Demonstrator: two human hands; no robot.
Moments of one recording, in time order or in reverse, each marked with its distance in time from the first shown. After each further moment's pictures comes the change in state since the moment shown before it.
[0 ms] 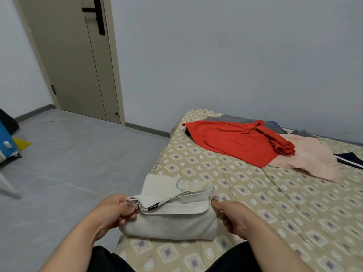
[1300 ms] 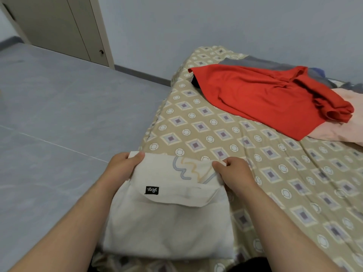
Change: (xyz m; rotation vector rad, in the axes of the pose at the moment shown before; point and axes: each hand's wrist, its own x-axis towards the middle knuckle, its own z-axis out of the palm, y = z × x) left_hand 0.183 -0.001 0.038 -0.075 0.286 -0.014; right_hand 0.167 -0.030 0.020 -0.370 0.277 -0.282
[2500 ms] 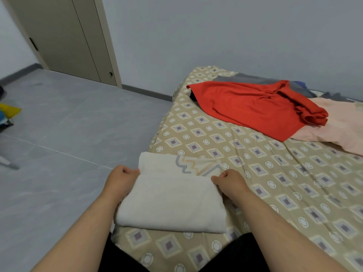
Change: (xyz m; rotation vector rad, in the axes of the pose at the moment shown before) left_hand -0.061 -0.015 -0.029 0.312 0.163 0.112; right_hand -0.058 0.009 -0.011 -0.006 -0.084 0.075
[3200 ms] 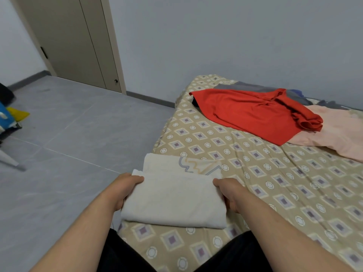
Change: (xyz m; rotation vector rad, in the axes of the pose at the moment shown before) left_hand -0.027 0.005 -0.022 -0.282 -0.323 -0.279; right_hand -0.027 -0.007 0.006 0.346 -0.167 0.281
